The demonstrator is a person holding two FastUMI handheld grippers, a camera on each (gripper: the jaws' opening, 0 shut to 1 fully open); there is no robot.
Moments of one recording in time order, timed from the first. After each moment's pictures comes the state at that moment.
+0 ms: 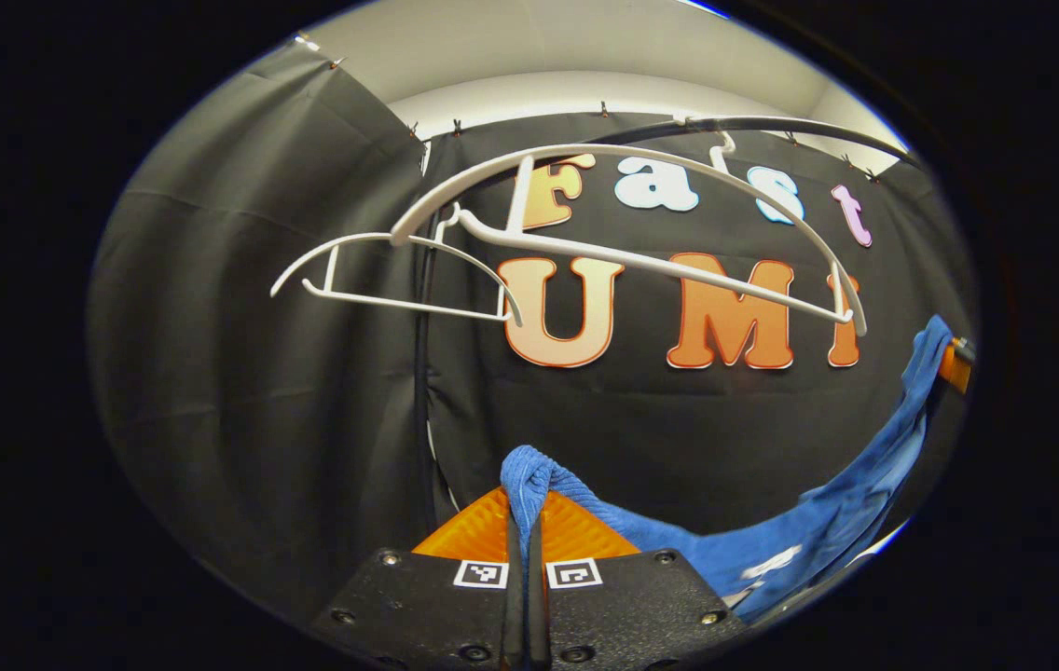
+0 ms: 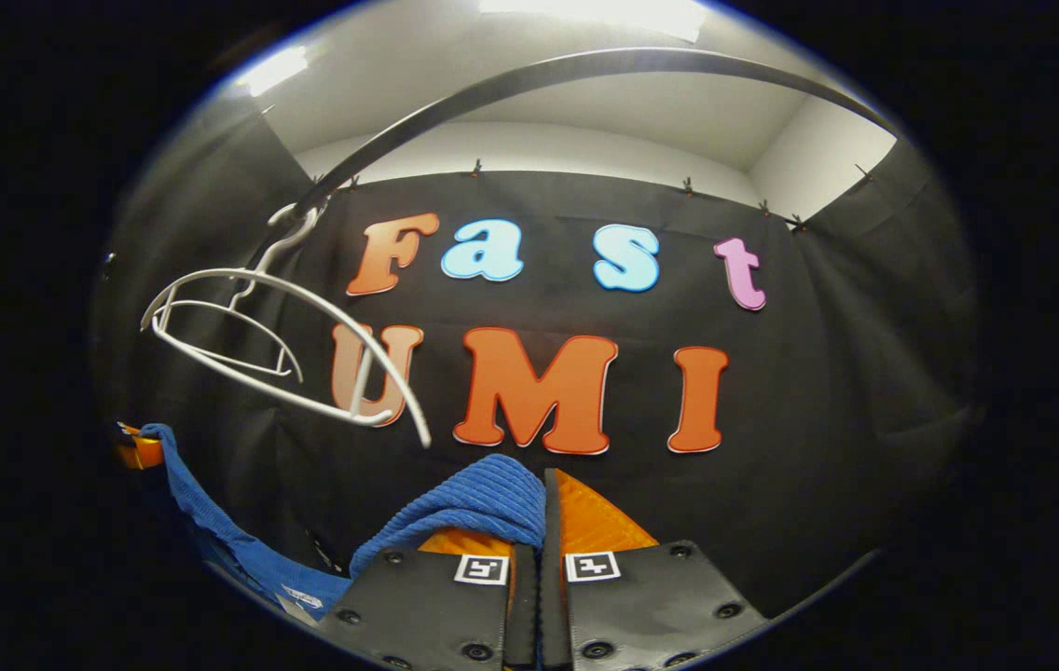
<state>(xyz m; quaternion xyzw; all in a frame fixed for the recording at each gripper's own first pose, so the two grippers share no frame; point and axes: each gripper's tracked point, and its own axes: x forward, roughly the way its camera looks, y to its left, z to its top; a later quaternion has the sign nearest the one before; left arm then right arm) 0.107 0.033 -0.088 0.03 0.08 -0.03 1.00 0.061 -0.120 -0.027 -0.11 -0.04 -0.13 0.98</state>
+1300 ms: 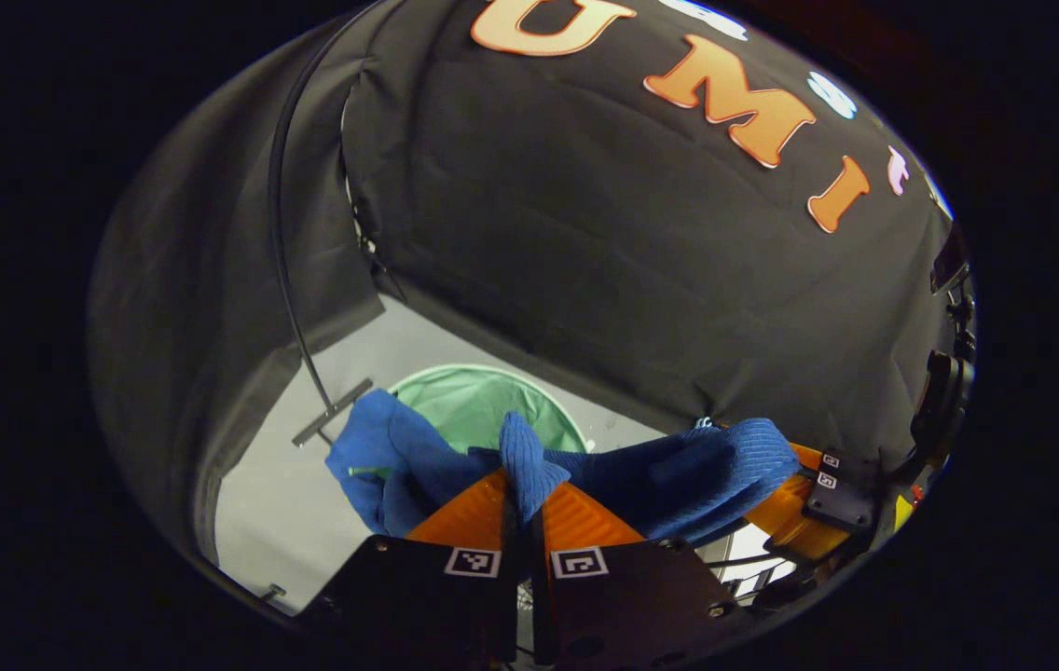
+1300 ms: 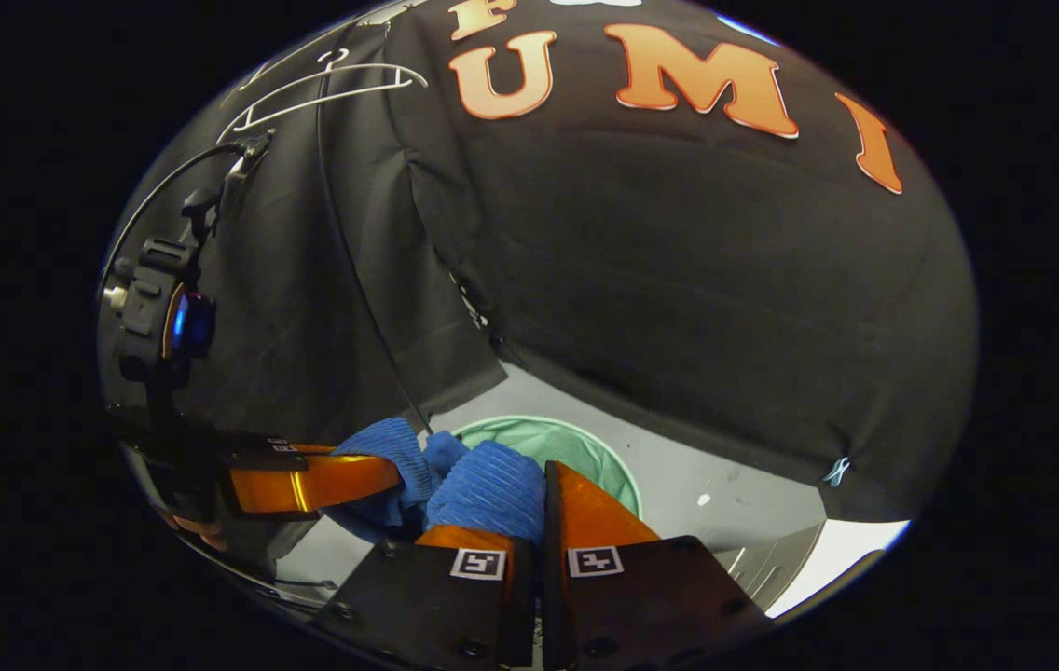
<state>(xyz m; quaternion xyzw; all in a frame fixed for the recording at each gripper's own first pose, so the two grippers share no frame) -0.026 -0.082 -0.381 -0.11 0.53 -0.10 0.84 0.006 -0.039 -0.402 0.00 0.43 0.03 0.90</state>
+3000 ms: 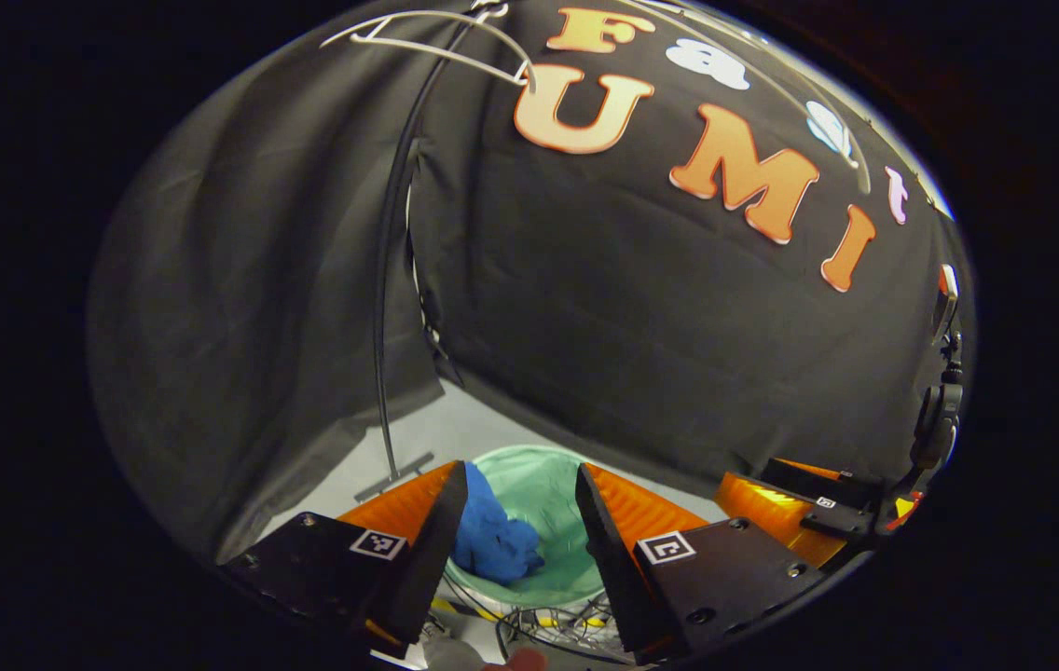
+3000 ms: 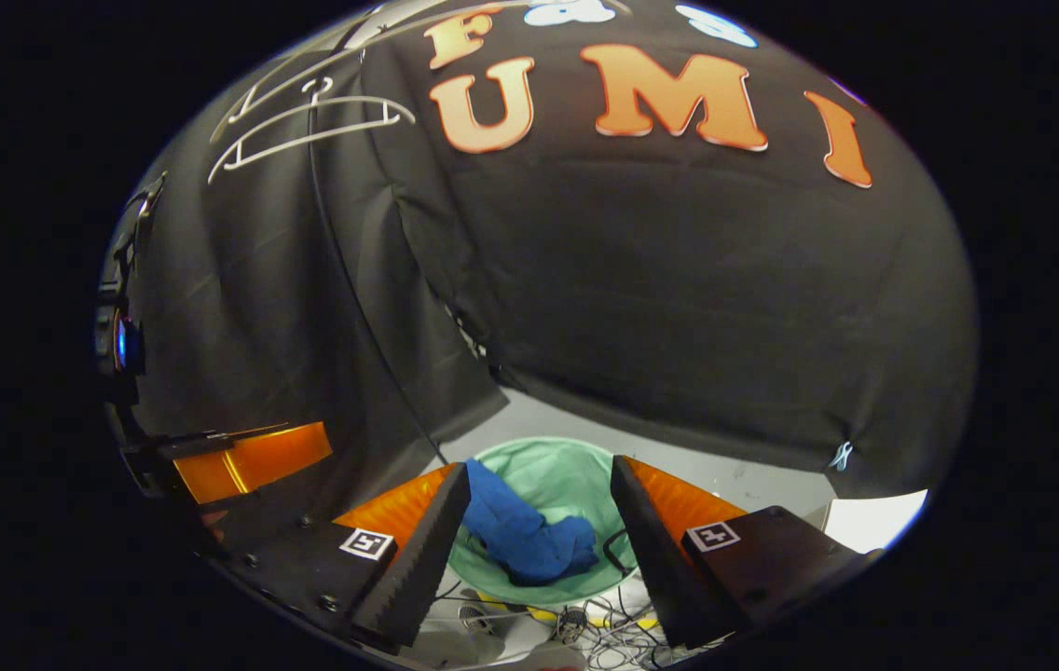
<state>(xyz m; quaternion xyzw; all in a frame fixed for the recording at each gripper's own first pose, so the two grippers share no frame) 0.012 0.008 -0.235 -0.07 0.34 -0.04 0.94 0.030 -0.014 -0.277 0.04 0.33 -0.01 0.94</state>
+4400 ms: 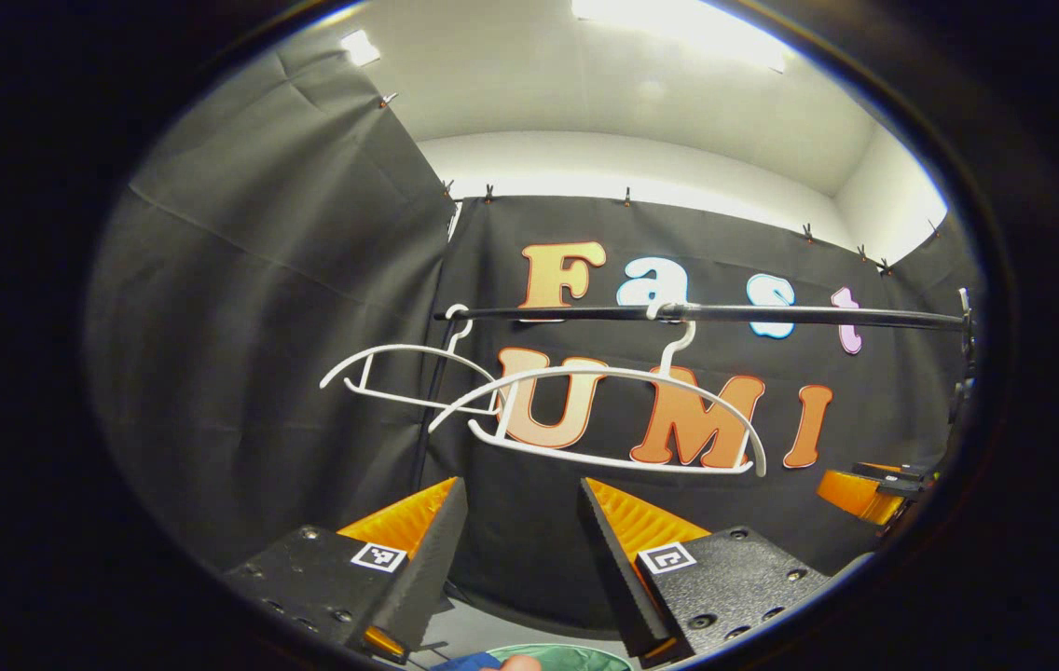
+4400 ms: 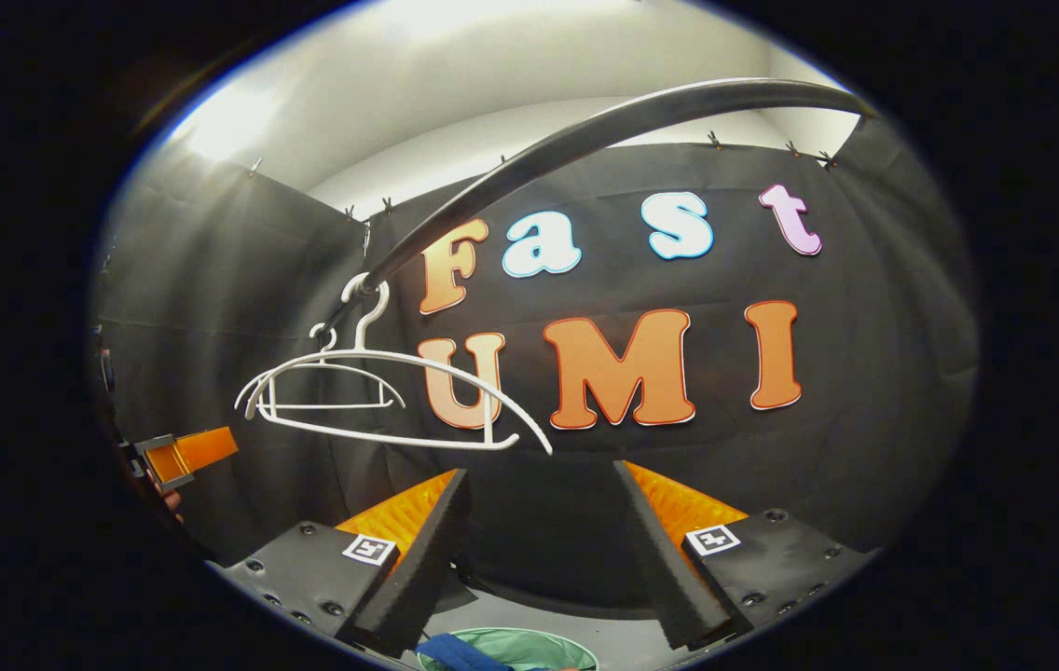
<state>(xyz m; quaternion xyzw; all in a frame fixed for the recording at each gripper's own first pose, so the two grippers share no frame) 0.036 0.017 0.058 -0.04 -0.02 -0.01 1.00 0.021 -0.070 0.033 0.01 -0.01 -0.04 1.00</state>
